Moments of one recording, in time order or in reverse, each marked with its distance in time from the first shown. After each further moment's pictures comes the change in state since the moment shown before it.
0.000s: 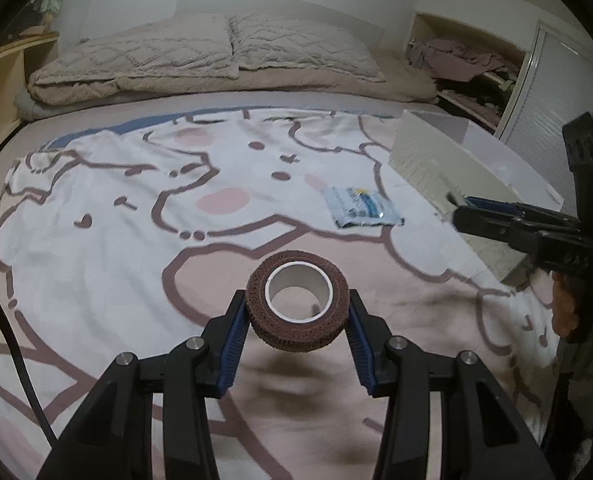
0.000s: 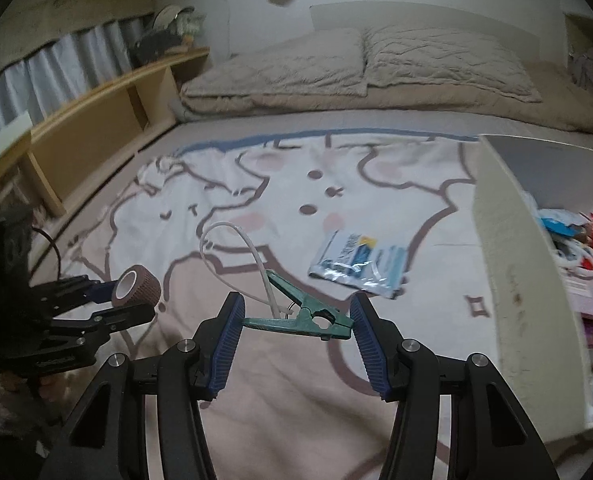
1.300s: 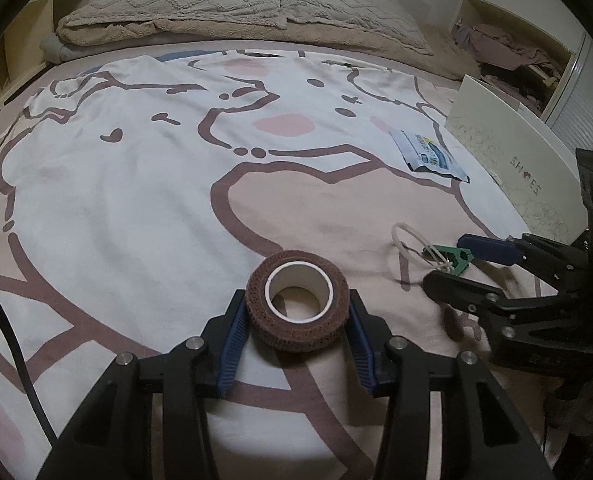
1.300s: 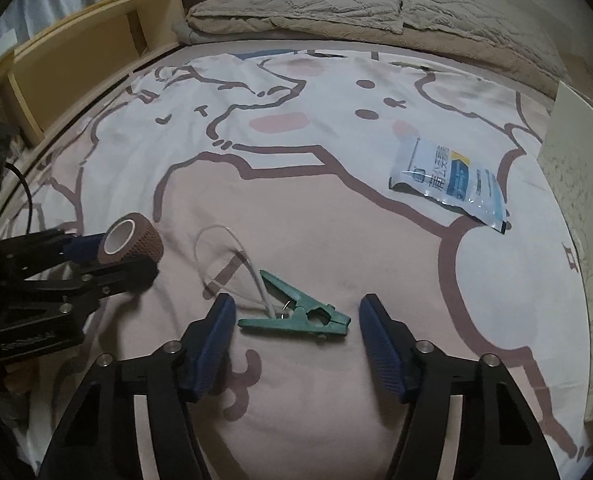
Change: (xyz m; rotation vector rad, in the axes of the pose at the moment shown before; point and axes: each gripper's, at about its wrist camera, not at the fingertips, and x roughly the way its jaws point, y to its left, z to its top) left arm 0.035 0.047 -0.043 -0.104 0.133 0.094; right arm 0.097 0.066 -0.052 -0.101 0.207 -0.064
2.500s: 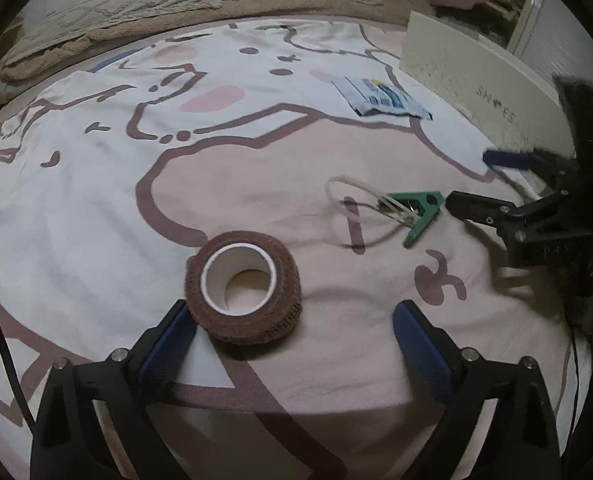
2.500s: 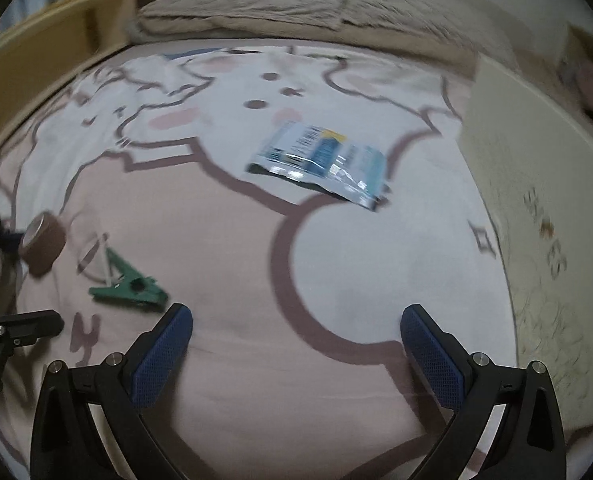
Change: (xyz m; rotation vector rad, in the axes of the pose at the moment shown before) left arm 0.015 -0.034 -0.005 0.187 0.101 -0.038; right arm -0.011 -0.077 -0.016 0.054 0.001 -0.169
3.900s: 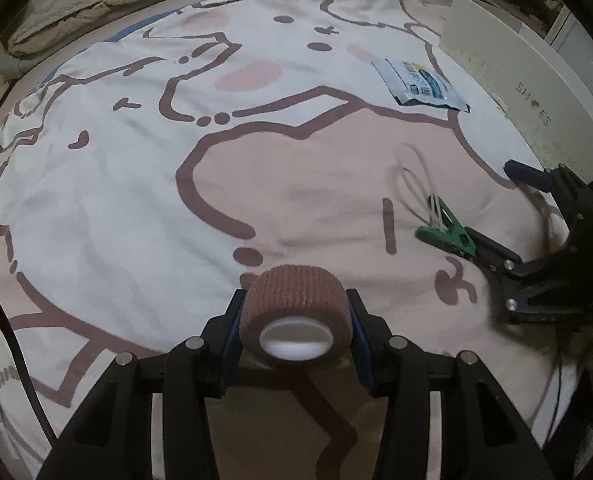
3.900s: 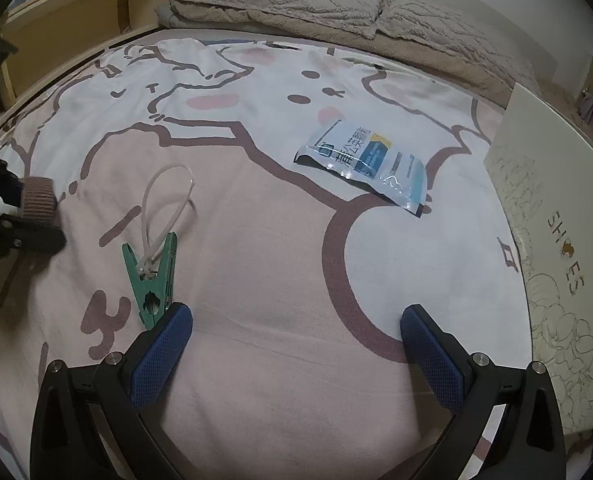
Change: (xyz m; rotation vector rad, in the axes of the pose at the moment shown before) left arm -0.004 0.009 0.026 -0.051 0.190 0.094; right arm 0.003 0.035 -0.008 -0.136 -0.018 -0.006
